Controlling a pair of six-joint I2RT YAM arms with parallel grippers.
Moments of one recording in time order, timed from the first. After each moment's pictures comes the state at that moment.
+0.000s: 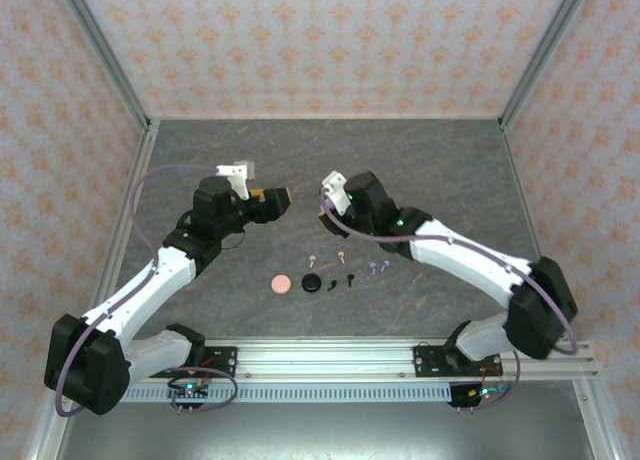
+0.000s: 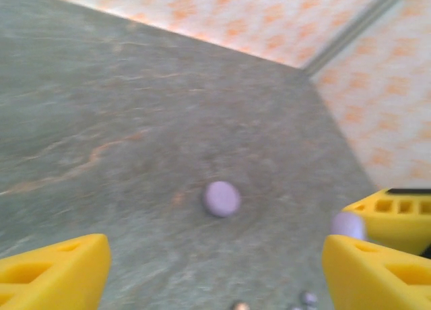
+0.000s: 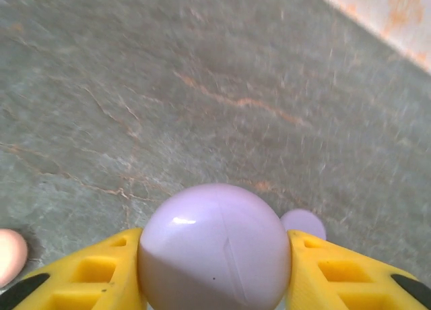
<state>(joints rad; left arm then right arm) -0.34 1.12 0.76 -0.02 0.28 -0.53 0.79 1.35 1.00 -0.25 0.06 -0.15</state>
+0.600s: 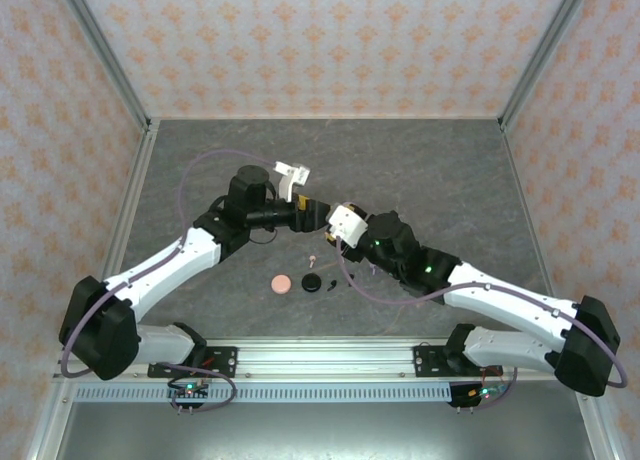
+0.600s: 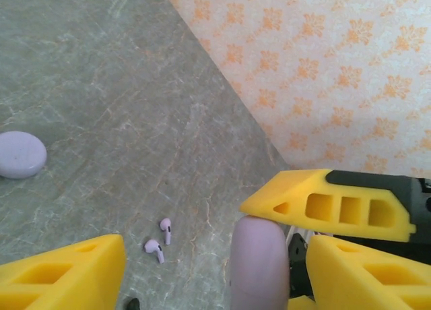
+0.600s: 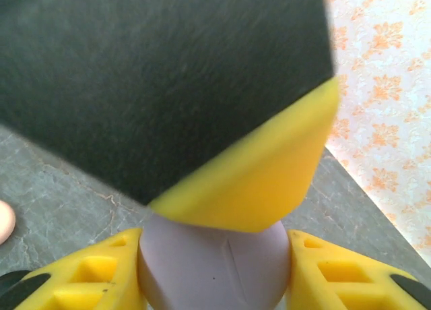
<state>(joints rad) -0.52 1.31 0.91 0.00 0.62 -0.54 0.94 1.07 0.75 -0.04 0.22 -0.42</state>
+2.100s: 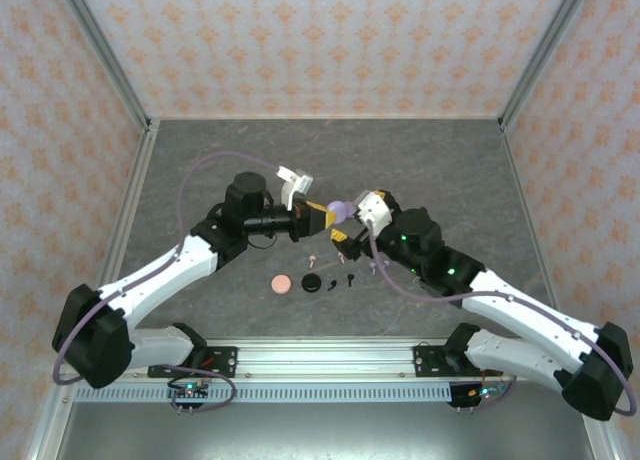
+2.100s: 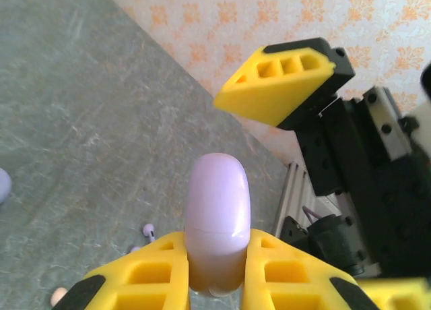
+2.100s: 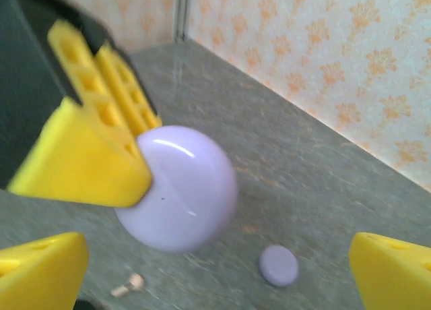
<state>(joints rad) -0.56 1.22 0.84 0.08 0.64 -0.43 0.80 0.90 0.71 -0.07 0.03 -0.14</state>
